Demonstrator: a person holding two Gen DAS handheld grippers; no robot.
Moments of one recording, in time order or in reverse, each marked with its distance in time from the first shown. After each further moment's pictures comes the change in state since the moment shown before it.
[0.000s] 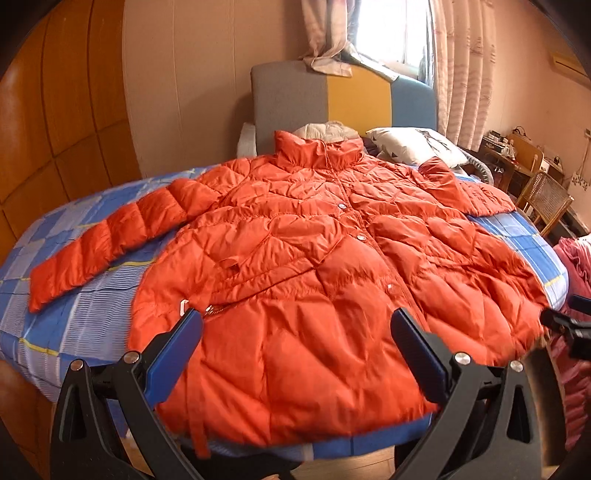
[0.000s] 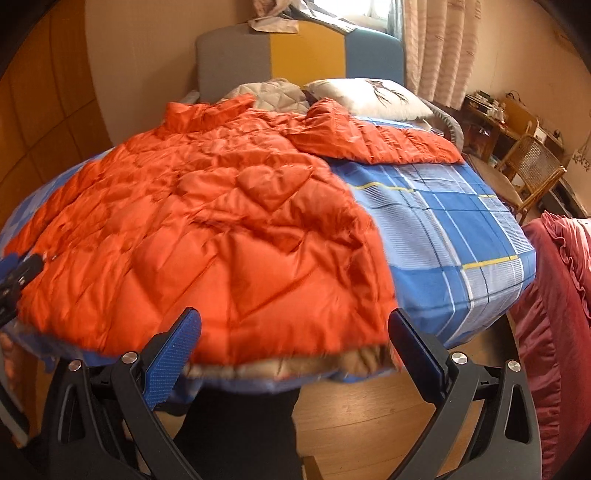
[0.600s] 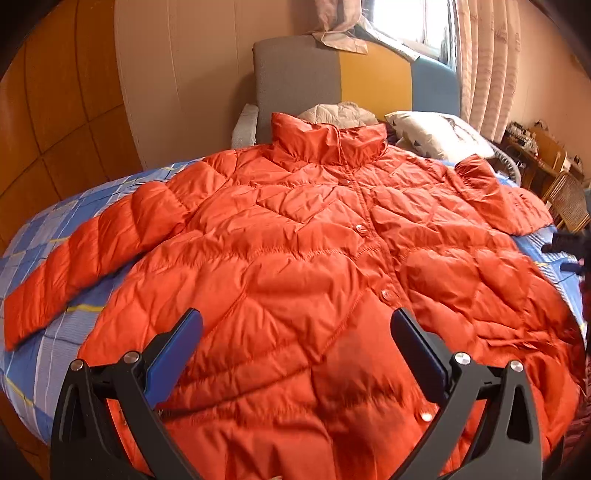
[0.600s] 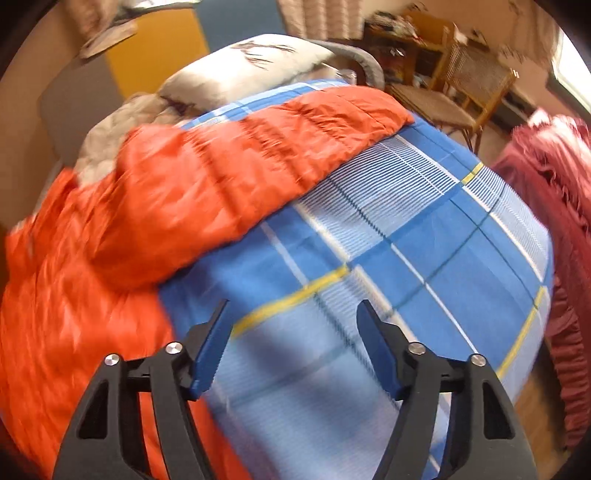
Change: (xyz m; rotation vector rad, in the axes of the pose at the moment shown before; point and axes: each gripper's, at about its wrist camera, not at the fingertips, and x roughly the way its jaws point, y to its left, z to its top) left arm 0.117 -0.023 0.065 -0.009 0.091 0.055; right arm 0.191 -0.154 0.156 0.474 0.141 -0.171
